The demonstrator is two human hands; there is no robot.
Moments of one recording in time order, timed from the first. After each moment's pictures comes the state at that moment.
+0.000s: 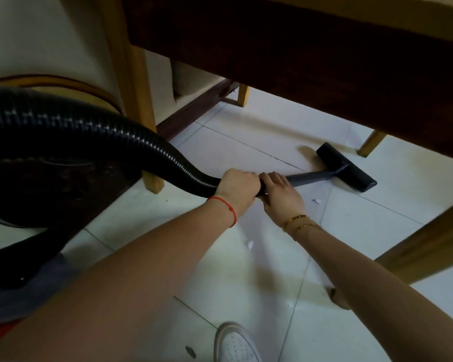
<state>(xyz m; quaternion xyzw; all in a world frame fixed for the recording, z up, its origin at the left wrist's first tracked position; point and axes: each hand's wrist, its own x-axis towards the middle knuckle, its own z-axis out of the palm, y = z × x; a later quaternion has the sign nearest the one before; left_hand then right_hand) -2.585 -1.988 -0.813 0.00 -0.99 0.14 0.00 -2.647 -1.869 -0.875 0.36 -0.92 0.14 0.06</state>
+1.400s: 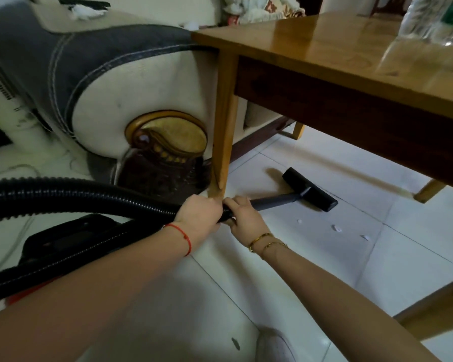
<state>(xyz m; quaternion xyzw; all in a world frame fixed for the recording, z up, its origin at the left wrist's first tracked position) -2.406 -2.099 -0.765 0.14 -0.98 0.16 -0.04 -2.506 -2.009 -0.835 0.51 -0.82 0.26 -0.07</state>
